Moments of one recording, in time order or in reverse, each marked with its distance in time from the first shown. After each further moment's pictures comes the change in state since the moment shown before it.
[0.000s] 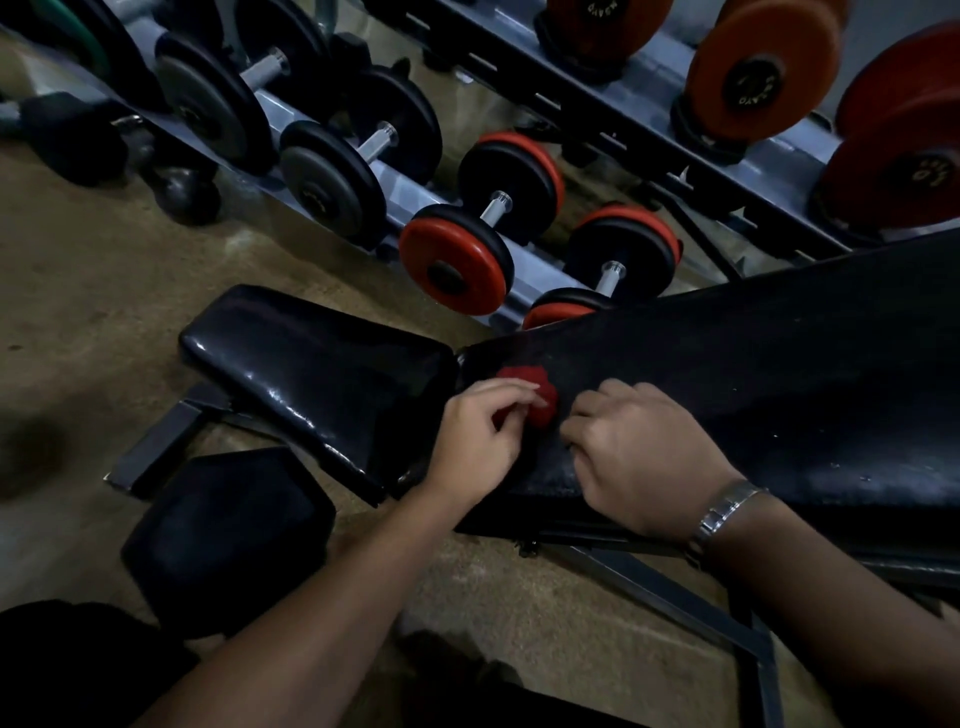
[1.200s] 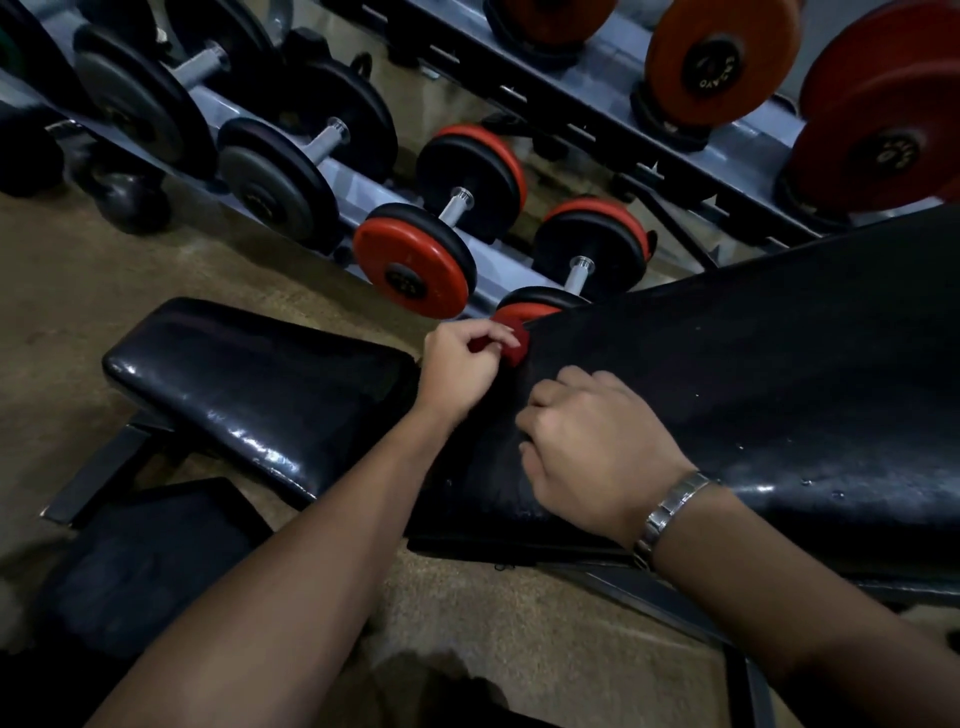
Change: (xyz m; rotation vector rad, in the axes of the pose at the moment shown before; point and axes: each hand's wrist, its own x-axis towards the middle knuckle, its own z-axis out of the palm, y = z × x) left_hand 0.091 -0.015 0.036 -0.085 0.034 -0.207; right_hand 0.017 0.010 0.005 0.010 -0.020 0.076
